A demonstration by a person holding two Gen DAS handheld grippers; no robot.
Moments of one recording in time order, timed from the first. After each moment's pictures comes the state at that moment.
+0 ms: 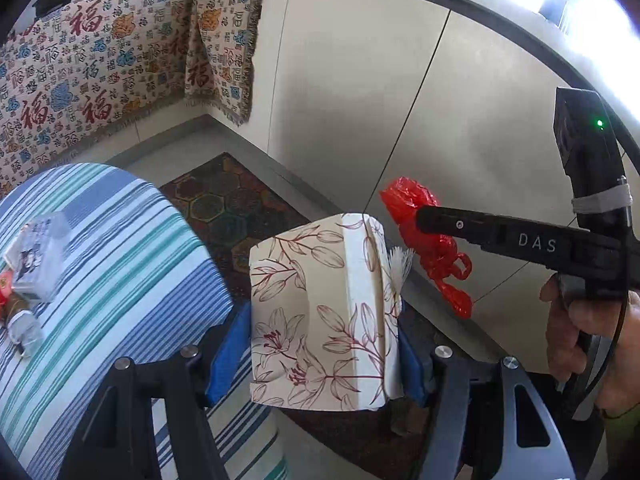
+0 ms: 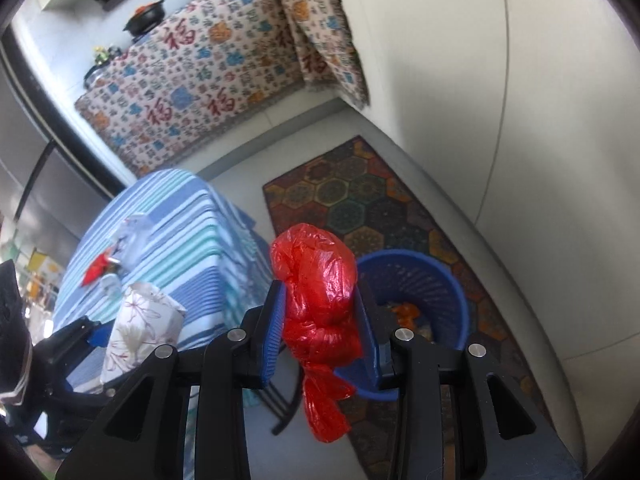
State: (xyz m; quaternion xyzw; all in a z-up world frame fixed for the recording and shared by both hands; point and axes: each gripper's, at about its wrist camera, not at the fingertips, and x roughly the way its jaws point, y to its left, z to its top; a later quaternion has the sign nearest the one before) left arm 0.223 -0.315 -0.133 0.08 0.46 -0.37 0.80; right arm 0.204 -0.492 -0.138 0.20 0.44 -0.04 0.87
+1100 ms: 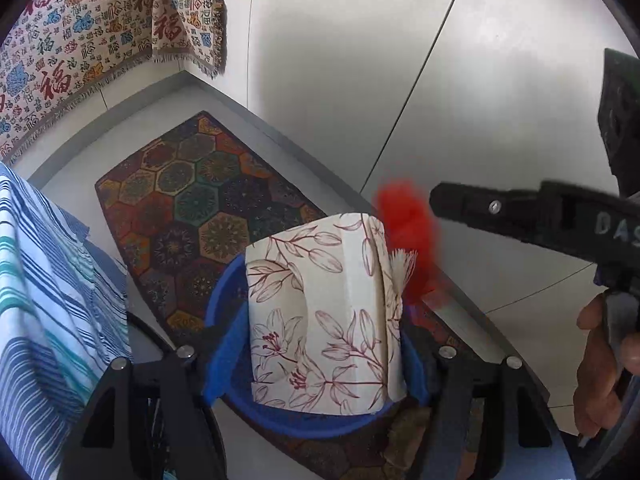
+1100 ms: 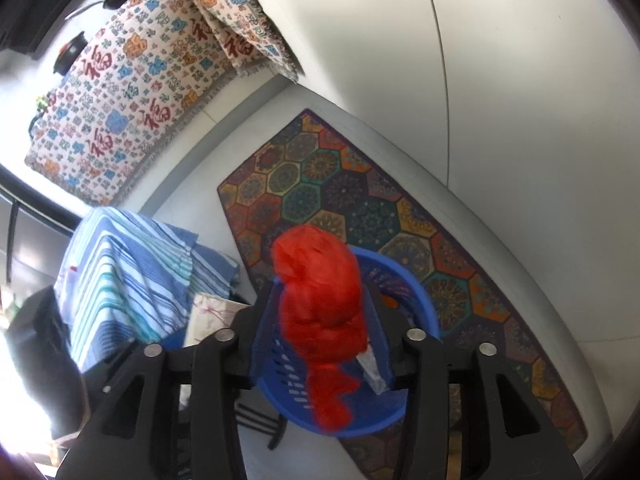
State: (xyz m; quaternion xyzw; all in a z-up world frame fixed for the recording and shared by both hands) left arm 0.267 -0.442 -0.249 0.11 0.51 -0.35 0.78; right arm 0.235 -0.600 -0.220 0.29 0.47 -0.08 0.83
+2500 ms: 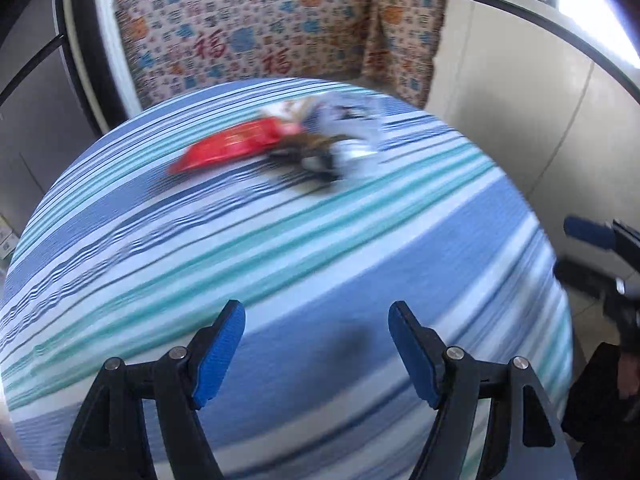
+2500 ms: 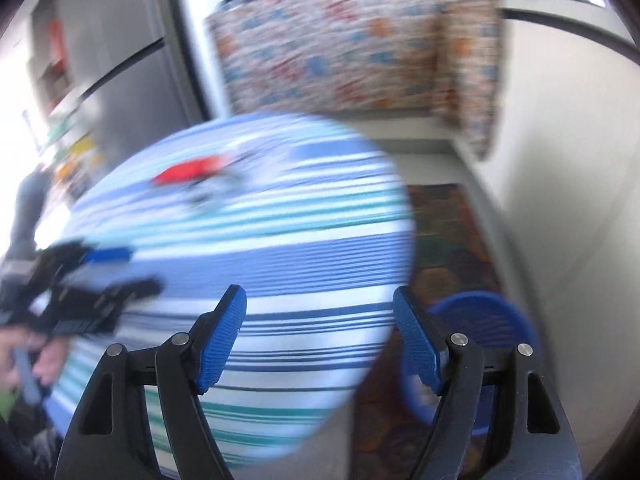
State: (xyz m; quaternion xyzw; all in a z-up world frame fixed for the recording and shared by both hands) left arm 0.211 -0.035 -0.224 0.06 0.44 -0.15 0.88; right arm 0.191 -0.293 -0.152 0.02 0.40 0.13 0.91
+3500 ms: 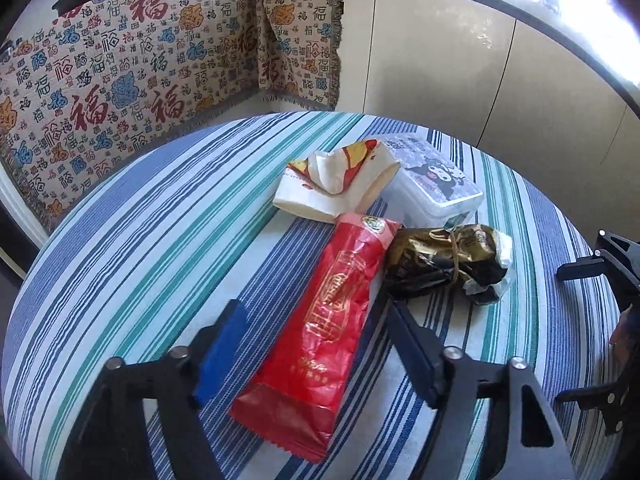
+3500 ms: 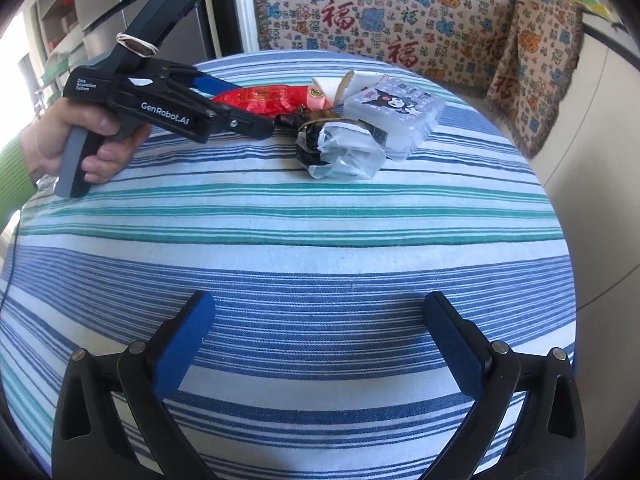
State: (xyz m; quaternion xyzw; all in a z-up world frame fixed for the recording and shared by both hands) left arm 0.382 -0.003 -0.233 0.20 0.38 -0.37 0.82; right arm 0.245 -0.162 -0.200 -0.05 0.46 0.12 0.88
